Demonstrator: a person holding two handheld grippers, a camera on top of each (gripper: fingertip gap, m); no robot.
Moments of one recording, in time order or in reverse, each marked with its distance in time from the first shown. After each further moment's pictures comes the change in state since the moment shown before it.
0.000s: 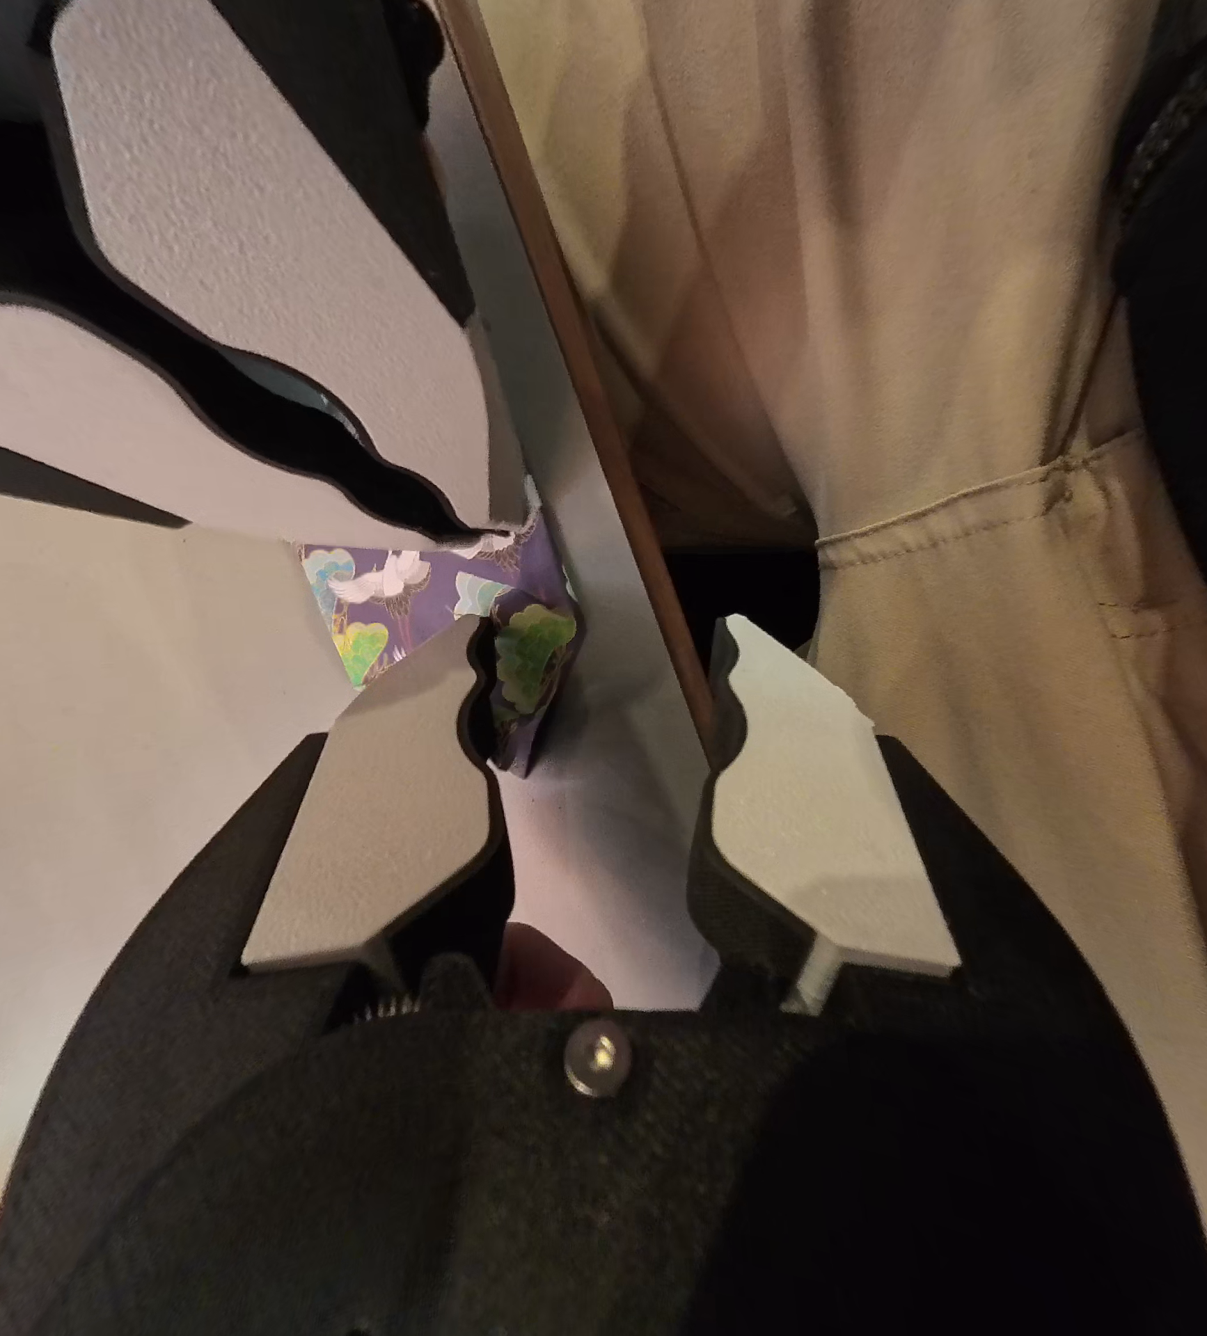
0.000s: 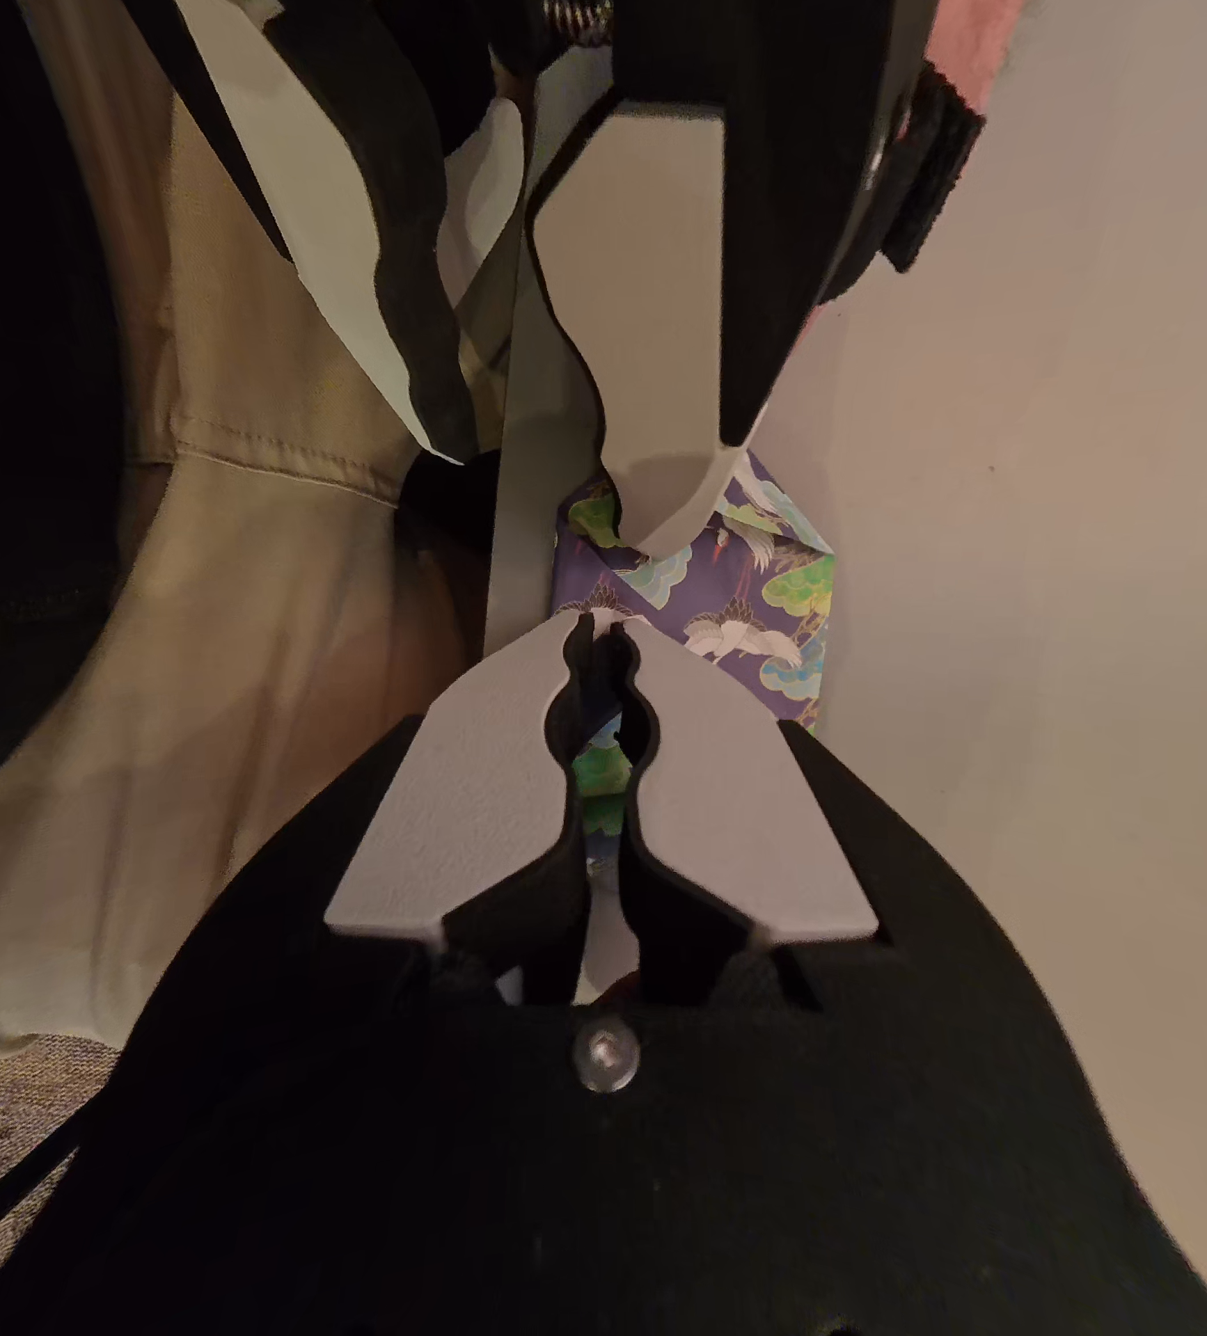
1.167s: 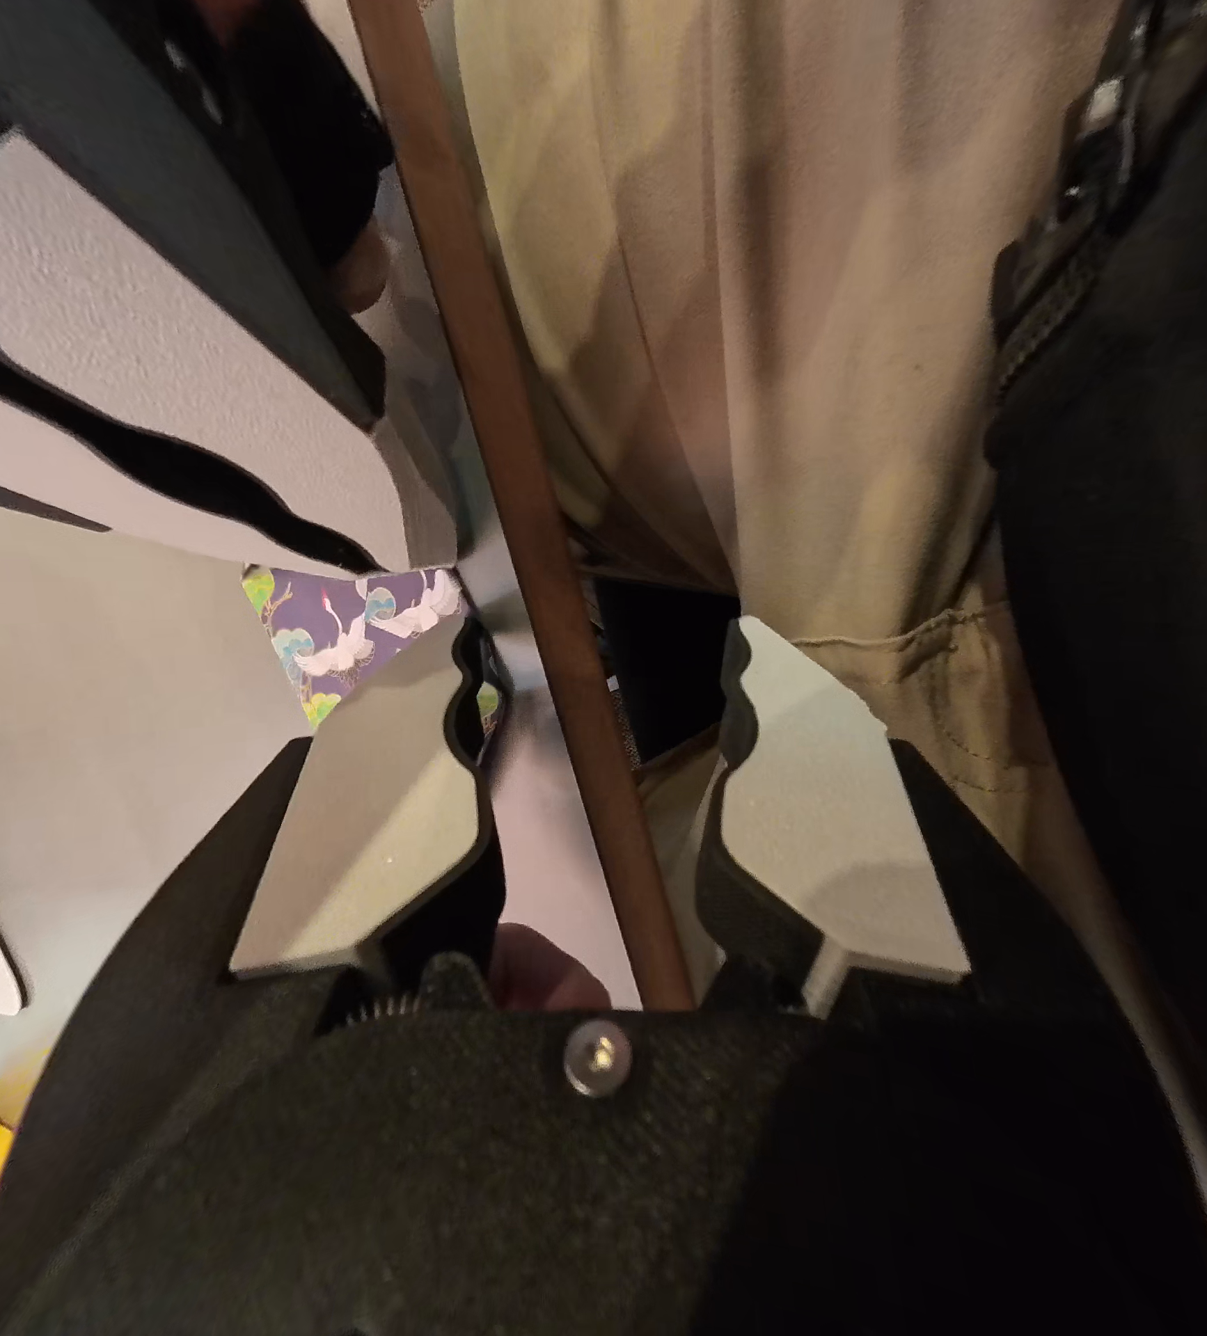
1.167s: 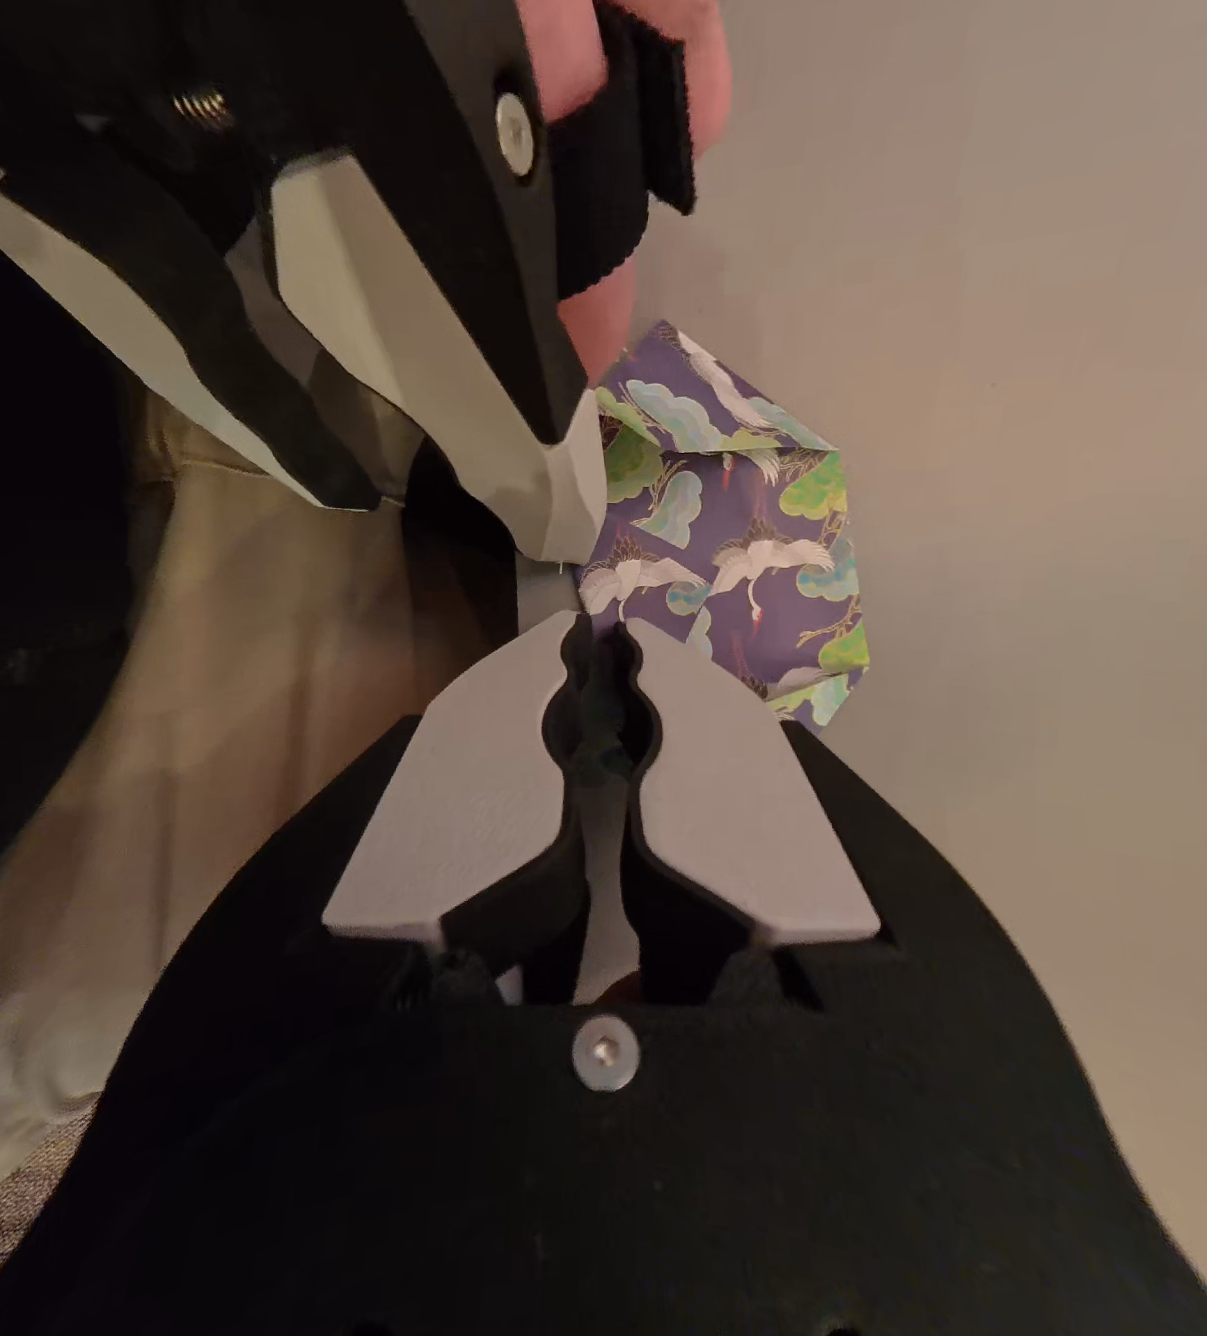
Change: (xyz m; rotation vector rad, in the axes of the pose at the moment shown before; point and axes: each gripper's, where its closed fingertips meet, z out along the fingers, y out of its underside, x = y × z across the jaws) left arm 0.020 -0.022 0.006 -0.074 -0.123 -0.039; right arm -0.008 0.009 -0.005 0.003 0.098 0.097
